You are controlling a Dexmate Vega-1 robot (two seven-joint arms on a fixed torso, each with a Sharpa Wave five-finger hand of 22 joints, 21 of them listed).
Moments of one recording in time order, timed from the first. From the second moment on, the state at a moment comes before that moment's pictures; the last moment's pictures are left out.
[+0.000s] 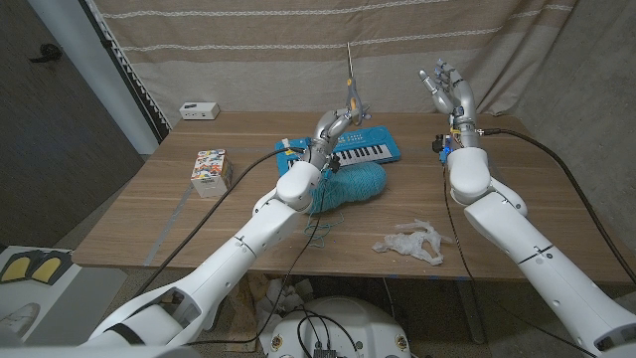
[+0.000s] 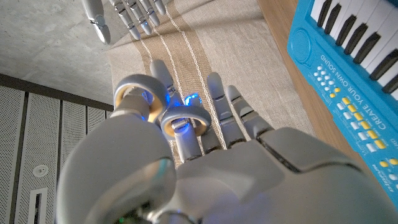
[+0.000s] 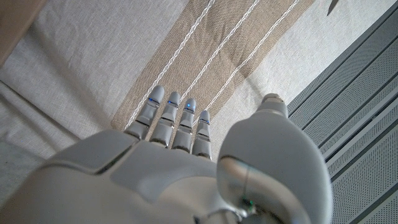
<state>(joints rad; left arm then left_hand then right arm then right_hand) 0.78 0.29 0.60 -1.61 -0.35 -0.17 0.22 0.81 0.07 0.43 -0.15 0.25 1.13 -0.09 0.55 0.36 0.57 -0.13 1.43 1.24 0.48 -0.05 0.93 1.21 0.33 -0.04 0.37 0.36 -0.99 -0.57 -0.27 -1.93 0.06 -0.03 -0.56 0.76 0.07 -0.19 0.05 0.46 0.26 -0.02 0.19 0.20 0.36 0.02 0.23 0.20 0.36 0.05 0.21 0.20 0.06 0.11 0.81 0.17</state>
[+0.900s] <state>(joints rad) 0.79 0.26 0.60 -1.57 -0.43 -0.16 0.20 0.87 -0.12 0.41 -0.15 0.35 1.24 -0.09 0.46 0.20 0.76 -0.09 1.59 1.25 0.64 -0.06 1.08 1.23 0.36 -0.04 0.43 0.42 -0.98 -0.58 -0.28 -1.93 0.07 -0.05 -0.56 0.76 0.08 -0.19 0.05 0.45 0.24 -0.02 0.19 0.20 0.35 0.02 0.23 0.20 0.35 0.06 0.21 0.20 0.07 0.12 0.79 0.17</state>
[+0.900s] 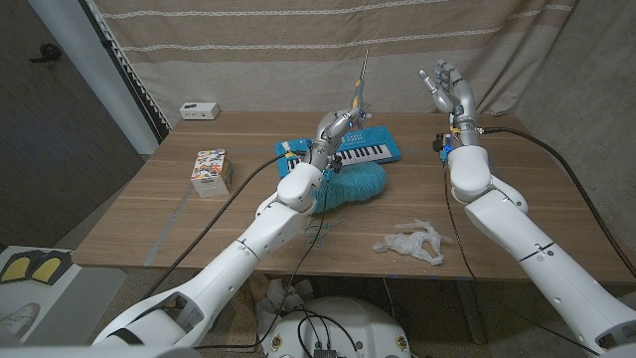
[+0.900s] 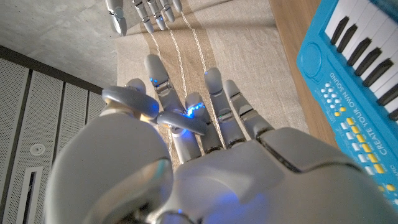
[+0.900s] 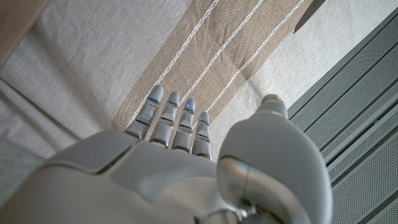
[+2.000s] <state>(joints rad) 0.75 0.09 0.58 -1.36 -0.52 -0.55 0.06 0.85 -0.12 0.41 -0.12 0.40 1.24 -0.15 0.40 0.18 0.77 -0.11 1.59 1.24 0.63 -0.06 1.08 1.22 0.35 -0.04 0.43 0.43 -0.98 -0.59 -0.29 -1.95 0.05 -0.07 -0.56 0.74 0.08 -0.19 0.05 0.44 0.24 -0.02 0.19 0.20 0.35 0.01 0.23 0.20 0.35 0.06 0.21 0.20 0.07 0.12 0.77 0.17</state>
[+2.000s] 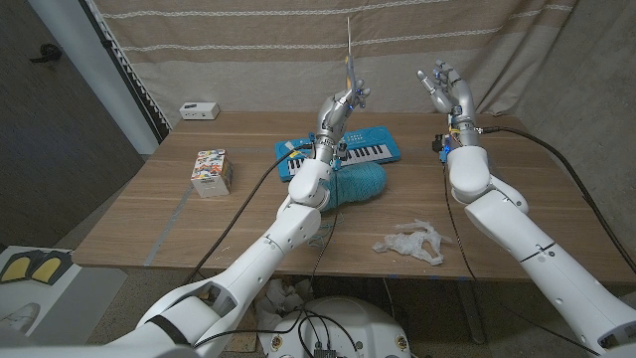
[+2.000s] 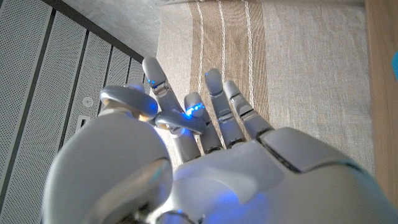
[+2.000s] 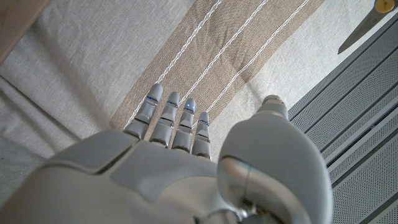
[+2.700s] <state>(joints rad) 0.74 0.07 0.57 -1.34 -0.65 -0.55 -0.07 0.84 -0.13 0.40 -0.11 0.43 1.22 -0.16 0.36 0.18 0.78 -0.11 1.59 1.24 0.63 -0.06 1.08 1.22 0.35 -0.04 0.43 0.43 -0.99 -0.59 -0.29 -1.96 0.04 -0.08 -0.57 0.74 0.08 -0.19 0.05 0.44 0.24 -0.02 0.19 0.20 0.35 0.00 0.23 0.20 0.35 0.06 0.21 0.20 0.07 0.12 0.76 0.17</state>
